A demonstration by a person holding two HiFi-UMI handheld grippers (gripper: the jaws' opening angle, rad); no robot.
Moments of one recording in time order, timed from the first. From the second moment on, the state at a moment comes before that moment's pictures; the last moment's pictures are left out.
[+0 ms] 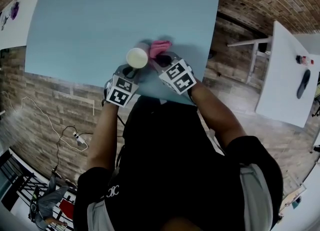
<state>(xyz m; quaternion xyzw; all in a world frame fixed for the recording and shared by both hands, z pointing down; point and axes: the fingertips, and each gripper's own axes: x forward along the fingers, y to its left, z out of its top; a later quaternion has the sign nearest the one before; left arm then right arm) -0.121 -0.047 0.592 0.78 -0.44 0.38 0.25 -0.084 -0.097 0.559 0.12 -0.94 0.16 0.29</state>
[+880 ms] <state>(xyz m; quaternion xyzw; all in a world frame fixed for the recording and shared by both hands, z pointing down) -0.131 -0.049 0.585 0.76 -0.44 0.36 0.30 -0.109 -0.063 0.552 0.08 -0.94 0.13 0.29</state>
